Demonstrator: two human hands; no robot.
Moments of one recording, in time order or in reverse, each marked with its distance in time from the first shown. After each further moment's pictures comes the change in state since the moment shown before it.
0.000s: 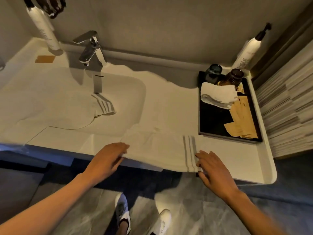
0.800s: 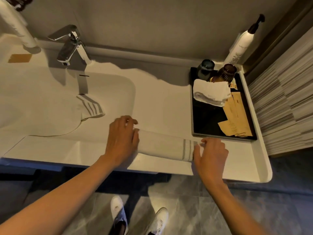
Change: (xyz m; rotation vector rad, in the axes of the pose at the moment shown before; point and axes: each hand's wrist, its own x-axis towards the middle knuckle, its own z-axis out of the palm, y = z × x) left_hand 0.119 0.056 -0.003 0.083 0.325 -0.225; right_hand 0.061 -0.032 -0.020 0.057 0.423 0.647
